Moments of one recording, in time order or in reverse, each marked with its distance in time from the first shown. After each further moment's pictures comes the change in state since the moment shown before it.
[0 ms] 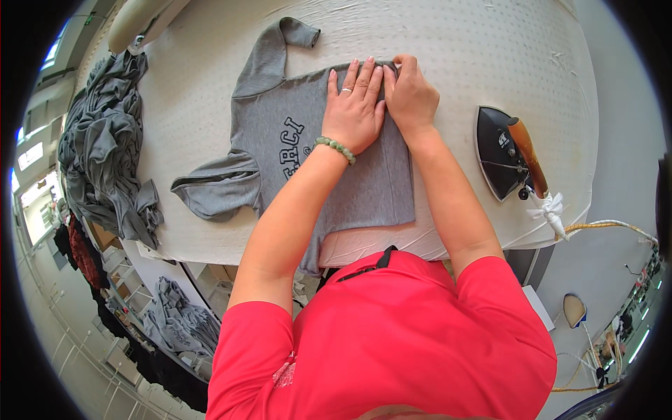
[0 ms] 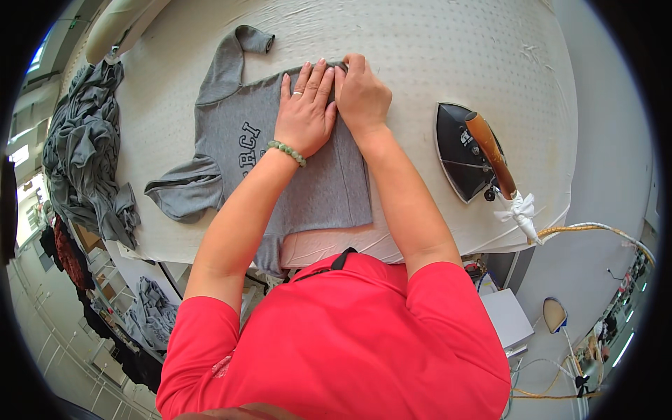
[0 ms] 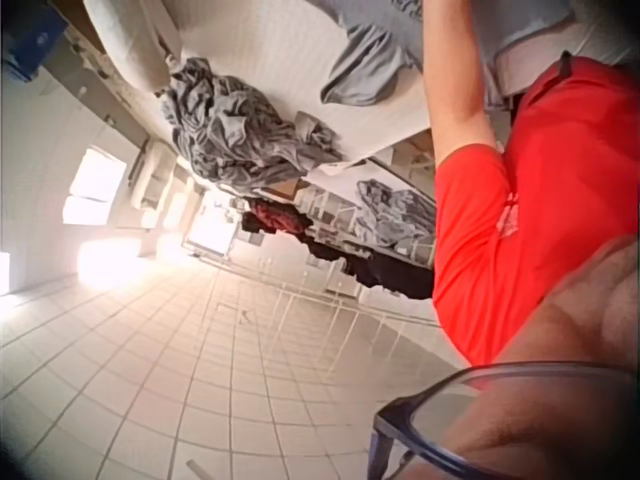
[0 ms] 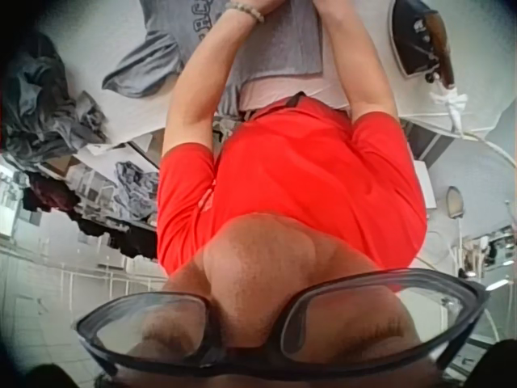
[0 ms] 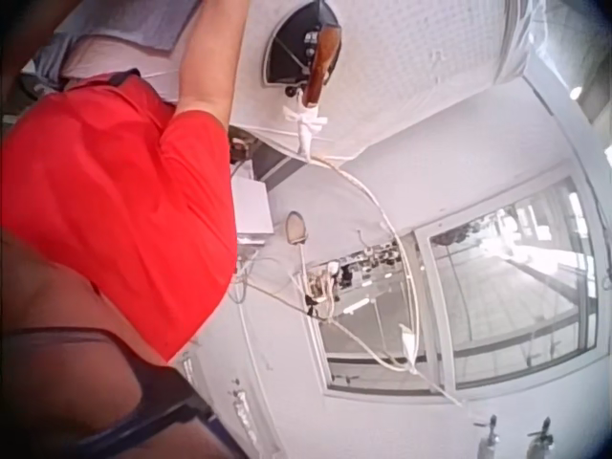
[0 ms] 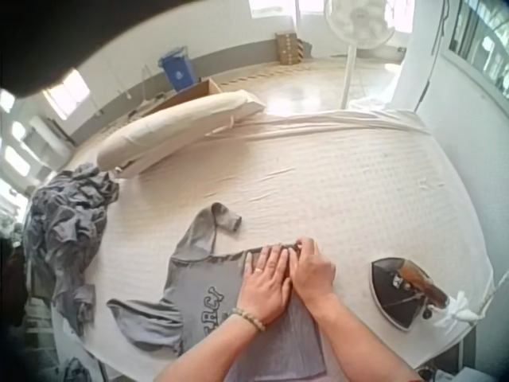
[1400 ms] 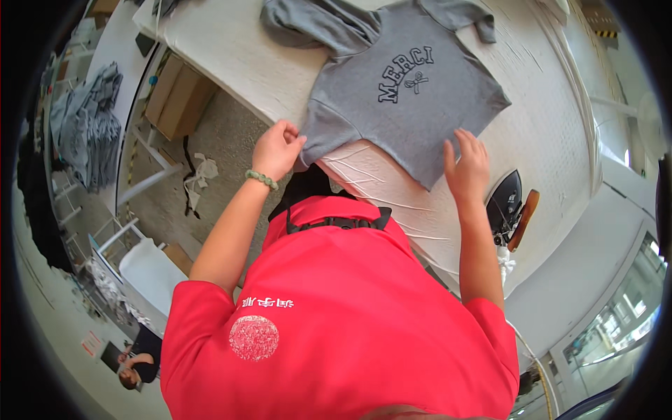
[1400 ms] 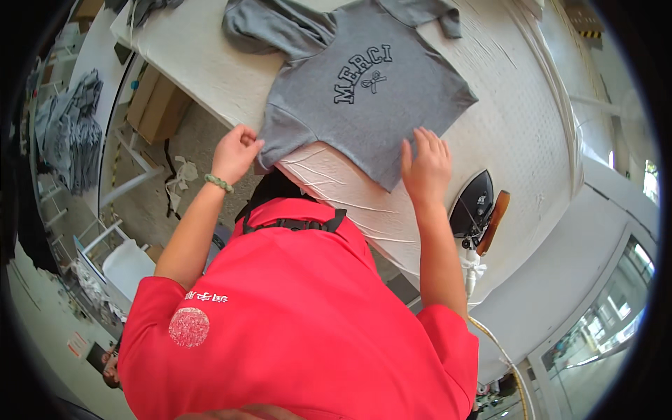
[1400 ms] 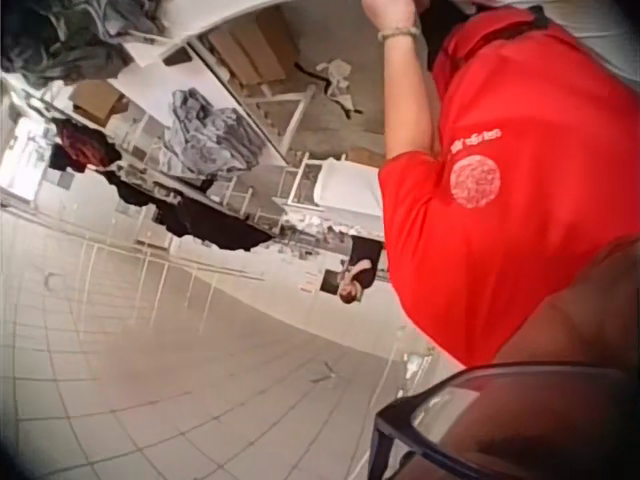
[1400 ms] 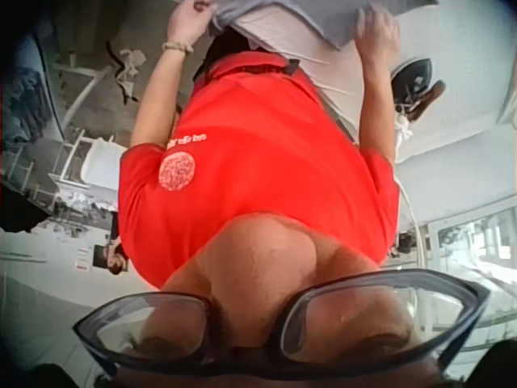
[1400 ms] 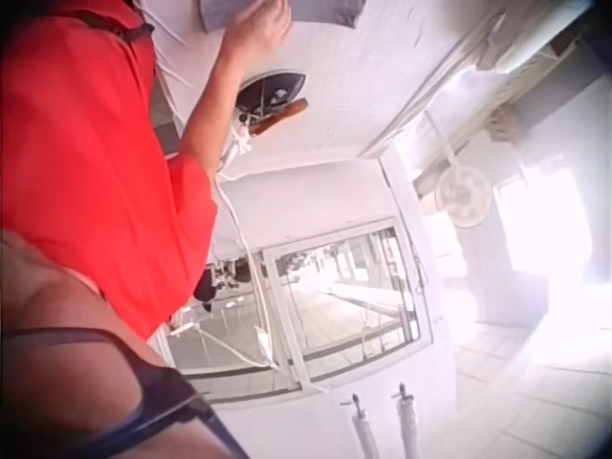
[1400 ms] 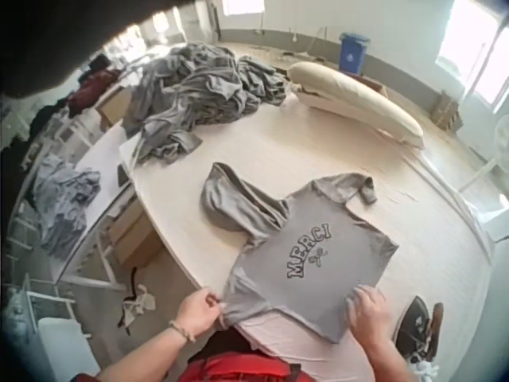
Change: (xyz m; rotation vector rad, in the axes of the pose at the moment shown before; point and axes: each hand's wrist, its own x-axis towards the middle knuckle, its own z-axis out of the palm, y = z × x) left_hand -0.393 0.056 -0.092 -0.563 0.019 -1.397; right_hand -0.140 0.005 -0.084 -0.300 -0.396 -0.852
